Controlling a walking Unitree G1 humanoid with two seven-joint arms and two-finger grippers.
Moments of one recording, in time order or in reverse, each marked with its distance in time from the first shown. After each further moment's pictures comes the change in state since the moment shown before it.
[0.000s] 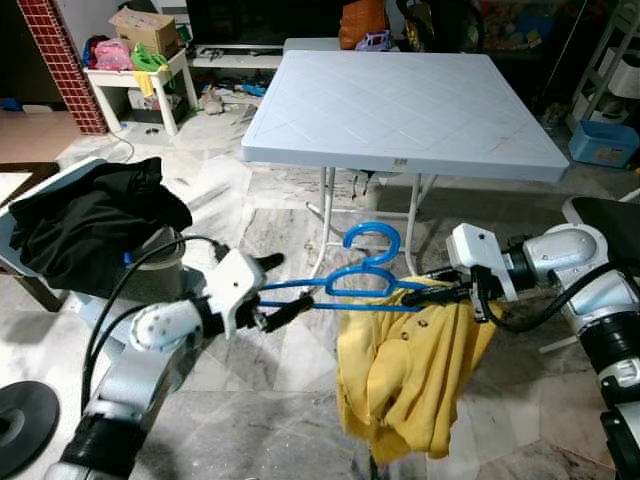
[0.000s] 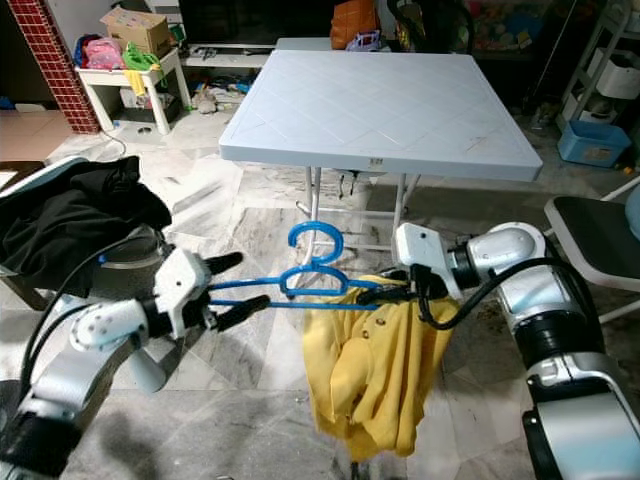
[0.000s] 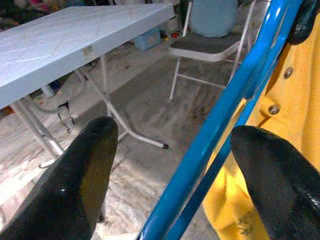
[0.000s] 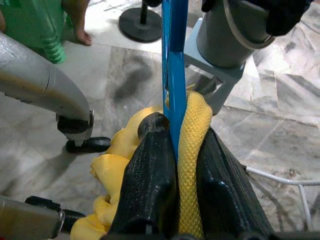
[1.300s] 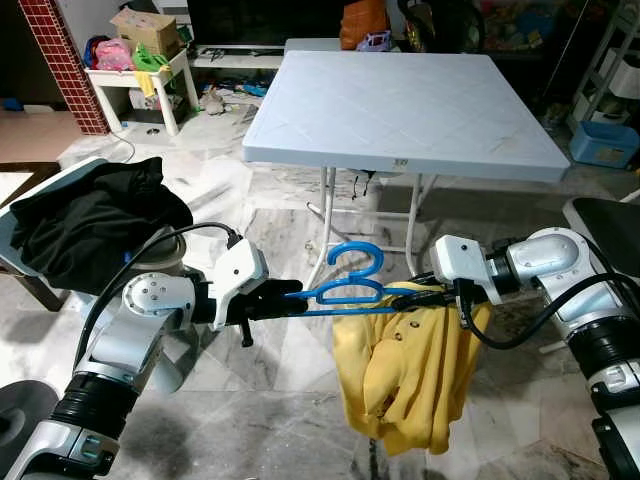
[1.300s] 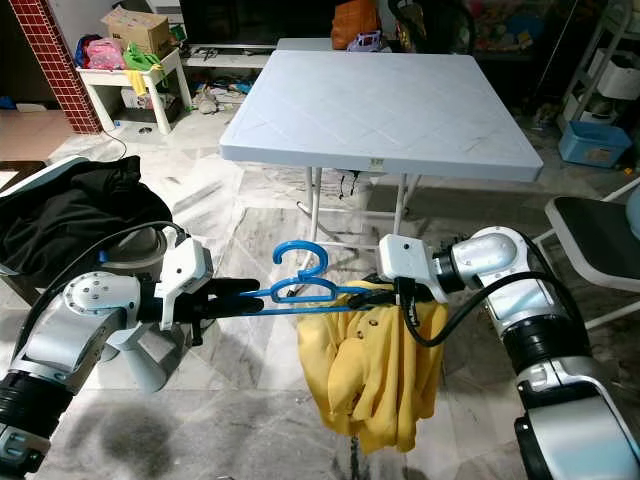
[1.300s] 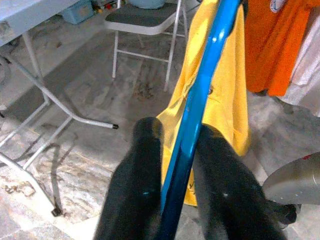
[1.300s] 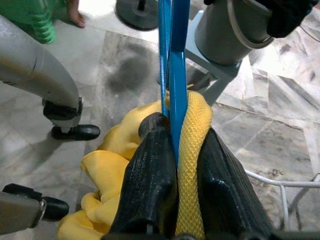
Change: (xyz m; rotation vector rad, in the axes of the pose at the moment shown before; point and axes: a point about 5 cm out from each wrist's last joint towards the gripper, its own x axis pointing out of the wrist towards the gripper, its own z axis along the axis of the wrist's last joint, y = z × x) left arm -0.002 0.013 0.007 -0.020 0.122 -0.283; right arm 0.015 0.002 0.000 -0.089 0.049 -0.016
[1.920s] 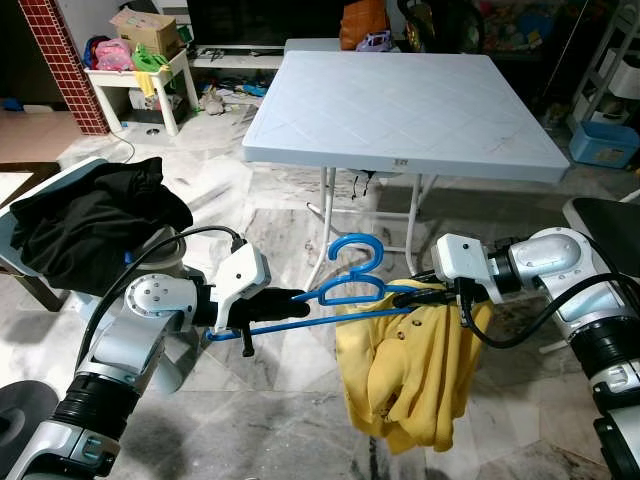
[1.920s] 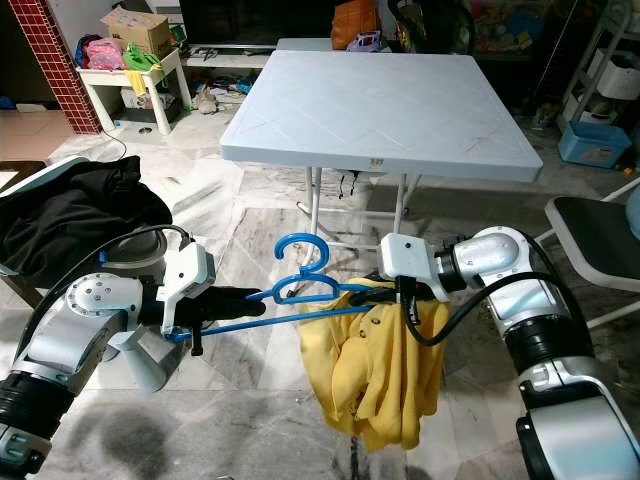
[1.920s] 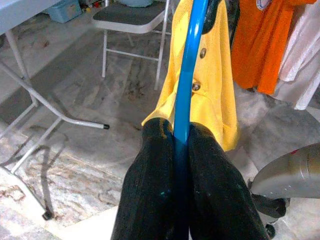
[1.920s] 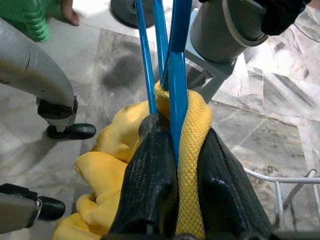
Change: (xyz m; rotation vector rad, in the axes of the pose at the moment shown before) left arm 0.002 -0.003 -0.001 0.001 0.005 -0.040; right arm -0.002 0.000 -0.001 -0.003 0.006 -0.013
